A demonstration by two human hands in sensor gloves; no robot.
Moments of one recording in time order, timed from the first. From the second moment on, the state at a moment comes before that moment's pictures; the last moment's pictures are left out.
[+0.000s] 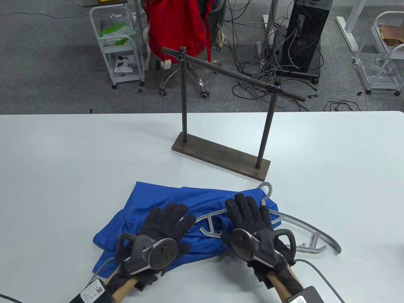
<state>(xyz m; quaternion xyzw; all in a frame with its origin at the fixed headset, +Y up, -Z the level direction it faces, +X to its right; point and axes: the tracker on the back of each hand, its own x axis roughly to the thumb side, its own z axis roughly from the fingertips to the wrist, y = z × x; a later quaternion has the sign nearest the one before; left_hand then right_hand) -0.155 -0.675 -0.213 0.04 -0.23 0.03 0.97 0.096 -0.675 -0.217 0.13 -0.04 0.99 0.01</state>
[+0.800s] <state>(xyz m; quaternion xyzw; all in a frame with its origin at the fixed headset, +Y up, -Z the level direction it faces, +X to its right) -0.164 -0.683 -0.226 0.00 -0.20 0.01 0.98 0.212 -0.665 -0.257 -0.08 -0.12 0.99 0.05</state>
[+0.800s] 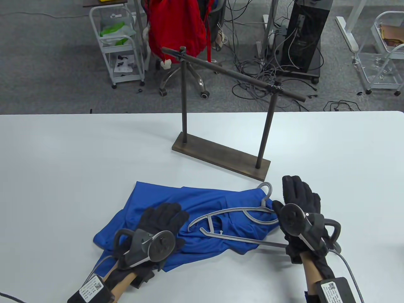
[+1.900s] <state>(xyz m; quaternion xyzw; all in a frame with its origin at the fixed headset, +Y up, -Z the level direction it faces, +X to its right) -0.164 -0.683 -0.228 -0.01 -0.19 0.00 0.98 0.218 -0.724 -0.289 -0.12 0.09 0.99 -0.08</state>
